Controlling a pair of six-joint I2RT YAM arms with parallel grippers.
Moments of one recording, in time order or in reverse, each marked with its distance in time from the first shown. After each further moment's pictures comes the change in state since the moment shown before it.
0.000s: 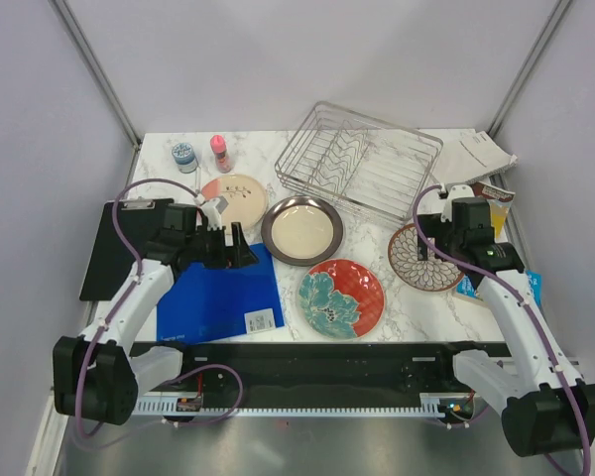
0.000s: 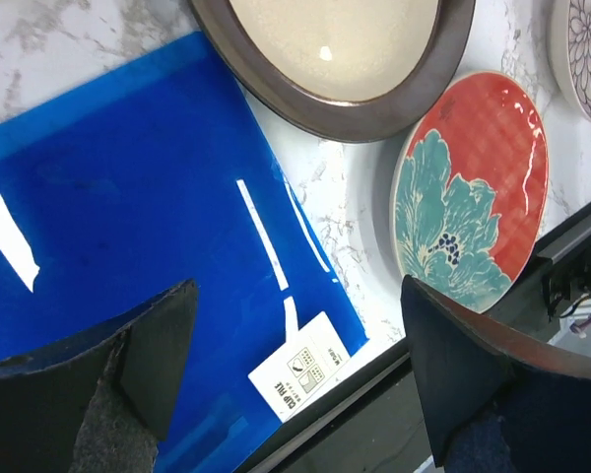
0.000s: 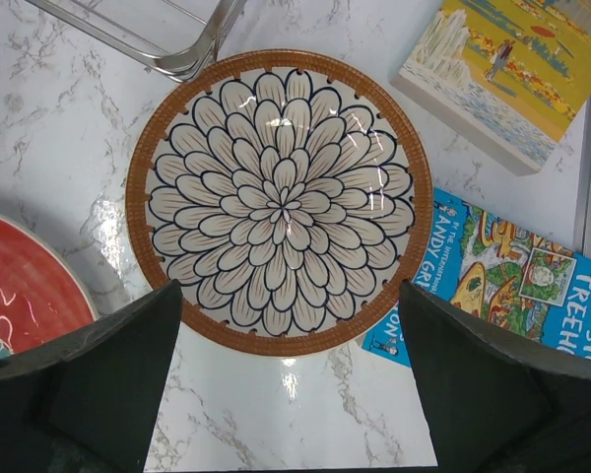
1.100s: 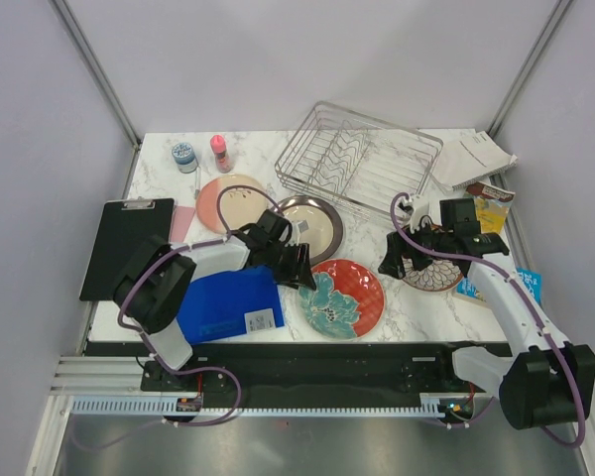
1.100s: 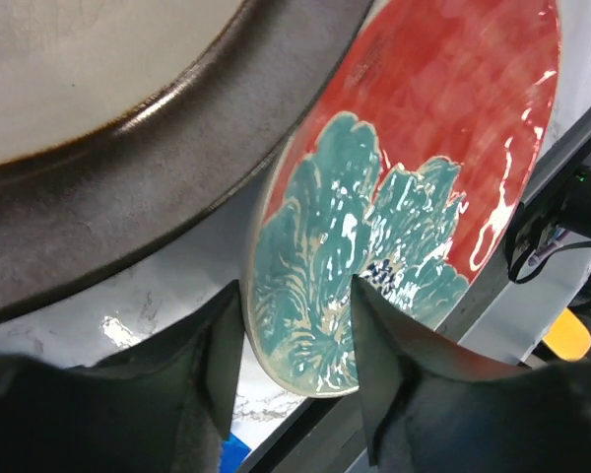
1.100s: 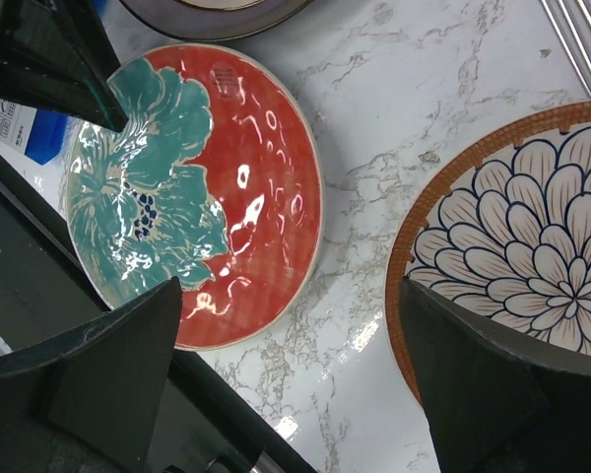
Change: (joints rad) left arm -0.482 0.587 0.146 0.278 0.013 -0.283; right arm -0.001 0.142 -0.035 0.012 -0.718 -0.222
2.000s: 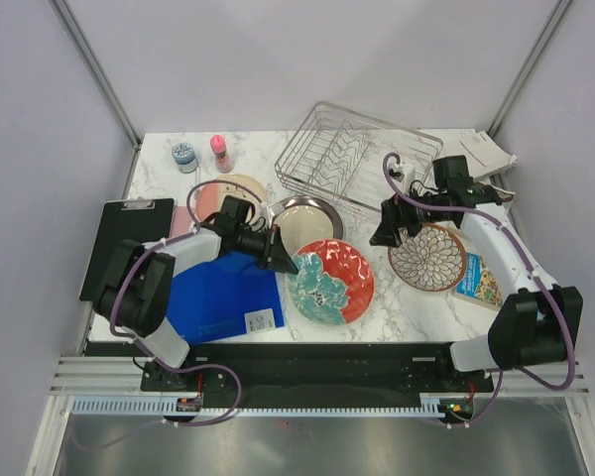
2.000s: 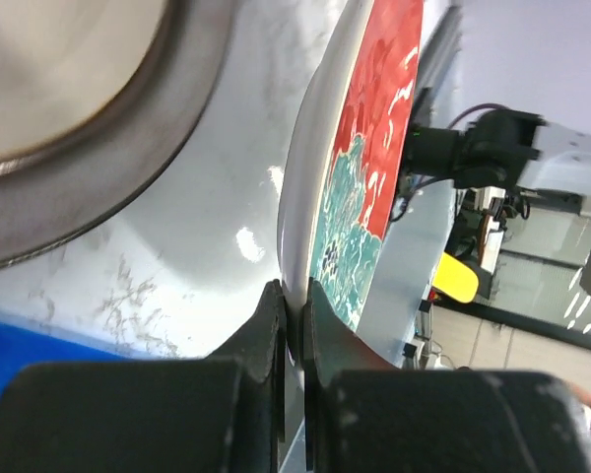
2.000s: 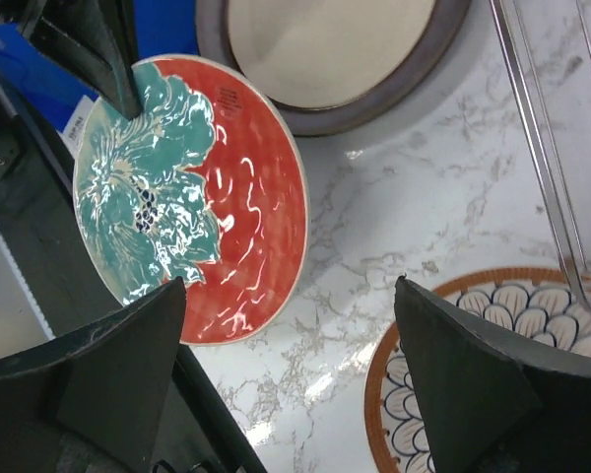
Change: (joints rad) left arm 0.231 -0.050 -0.063 0.048 0.423 0.069; right arm 0.000 0.254 0.320 -0.122 -0.170 -0.147
